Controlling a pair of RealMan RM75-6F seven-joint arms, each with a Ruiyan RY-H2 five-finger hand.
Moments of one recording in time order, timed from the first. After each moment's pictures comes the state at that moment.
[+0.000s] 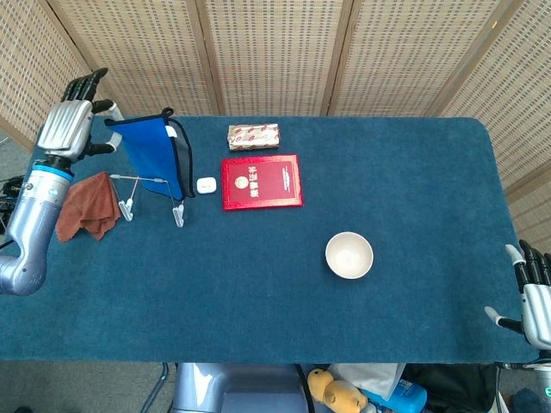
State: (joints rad) left arm -0.81 -1.12 -0.39 -1.30 1.07 0.85 -0.13; right arm 0.04 -1.07 0.11 -1.65 -1.41 1.48 -0.02
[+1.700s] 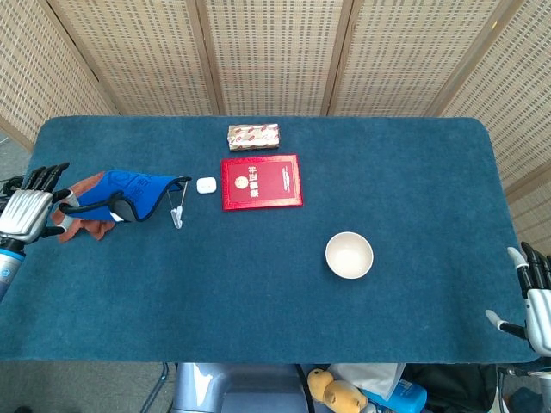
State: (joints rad) left arm -0.51 -1.27 -0.06 -0.94 1.49 1.11 -0.45; right arm 0.02 -1.04 0.09 -1.67 -1.46 1.53 0.01
